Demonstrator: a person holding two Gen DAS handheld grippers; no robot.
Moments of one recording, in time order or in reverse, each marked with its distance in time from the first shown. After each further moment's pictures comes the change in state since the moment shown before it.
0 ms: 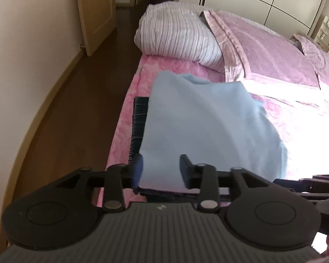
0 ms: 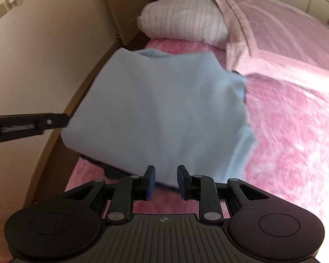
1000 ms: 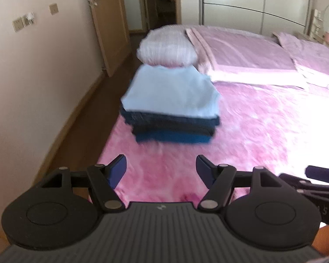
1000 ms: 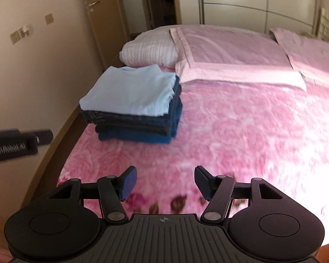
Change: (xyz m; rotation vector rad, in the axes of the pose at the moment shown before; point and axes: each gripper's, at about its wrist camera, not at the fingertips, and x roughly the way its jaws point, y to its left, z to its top) left arm -0.220 -0.142 -0.200 0.030 -0.119 0.125; right arm -0.237 -0.050 -0.229 0.072 -0.244 -0.045
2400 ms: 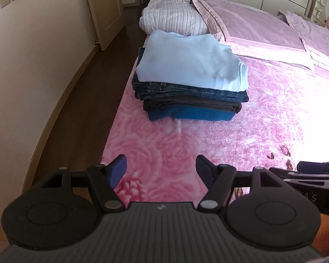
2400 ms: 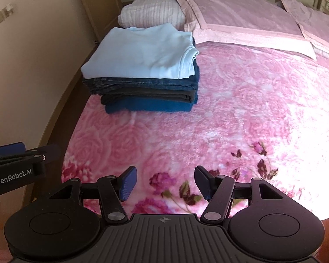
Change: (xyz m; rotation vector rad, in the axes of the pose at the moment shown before) left arm 0.096 0.087 0.015 0.034 0.144 -0.045; right arm 0.094 0.072 0.016 0.047 0.200 -0.061
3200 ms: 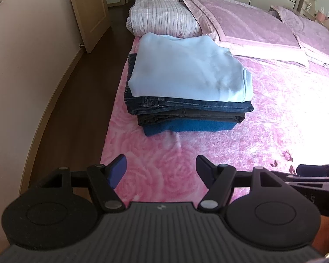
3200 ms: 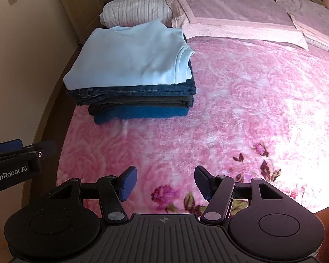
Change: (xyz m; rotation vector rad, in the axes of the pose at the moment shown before) left arm 0.045 0.018 0.042 0.051 0.015 -0.062; right arm 0.035 0.019 0.037 0.071 0.033 -0.068
